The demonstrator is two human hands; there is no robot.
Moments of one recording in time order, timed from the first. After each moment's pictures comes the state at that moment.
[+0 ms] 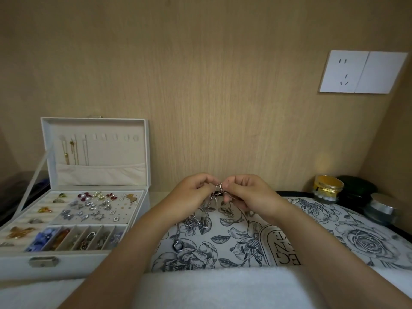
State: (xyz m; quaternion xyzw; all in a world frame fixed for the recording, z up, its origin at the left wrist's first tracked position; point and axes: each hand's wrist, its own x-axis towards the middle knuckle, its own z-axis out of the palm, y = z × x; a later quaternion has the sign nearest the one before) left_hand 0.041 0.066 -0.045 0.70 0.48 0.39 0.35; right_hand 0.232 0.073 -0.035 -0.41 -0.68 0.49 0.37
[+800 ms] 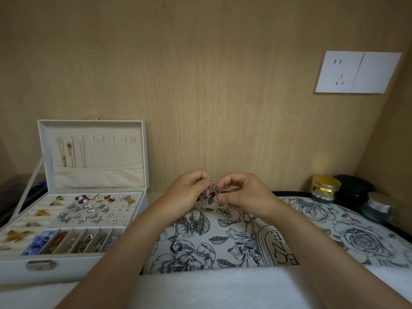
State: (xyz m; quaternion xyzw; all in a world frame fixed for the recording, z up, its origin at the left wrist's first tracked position) left_hand 0.043 0.060 -0.033 0.69 0.47 0.42 0.36; right_hand 0.230 0.074 -0.038 -0.40 -0.70 0.45 0.39
